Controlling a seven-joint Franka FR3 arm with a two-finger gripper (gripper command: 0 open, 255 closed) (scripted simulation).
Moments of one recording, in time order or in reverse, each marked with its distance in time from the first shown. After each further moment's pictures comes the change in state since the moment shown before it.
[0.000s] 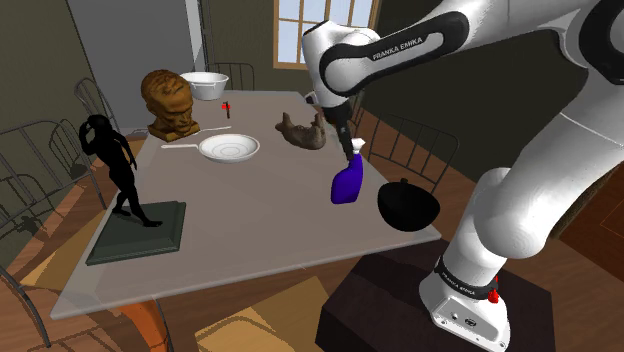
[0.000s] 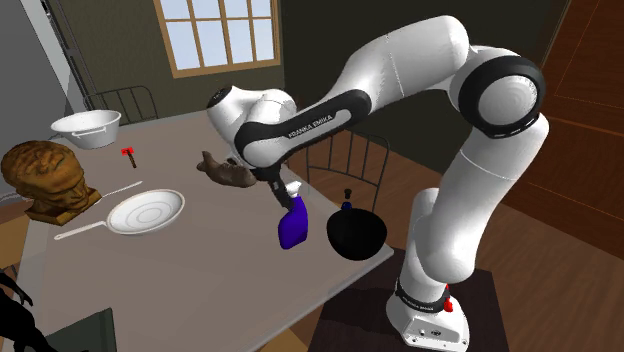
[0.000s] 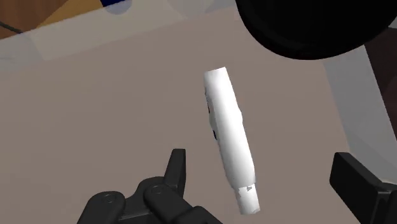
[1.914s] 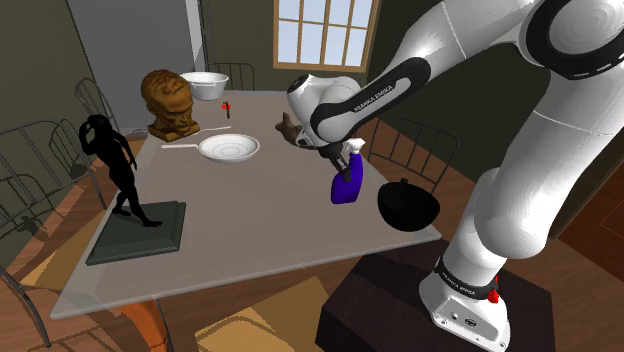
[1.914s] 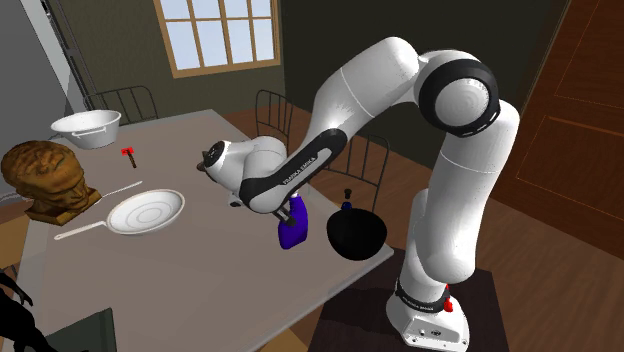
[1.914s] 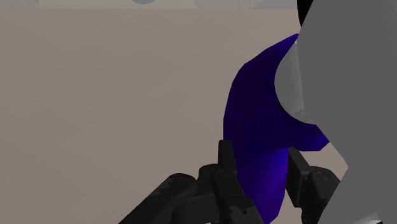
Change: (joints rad) arm 0.013 0.178 0.007 -0.090 -0.142 0.156 -0.134
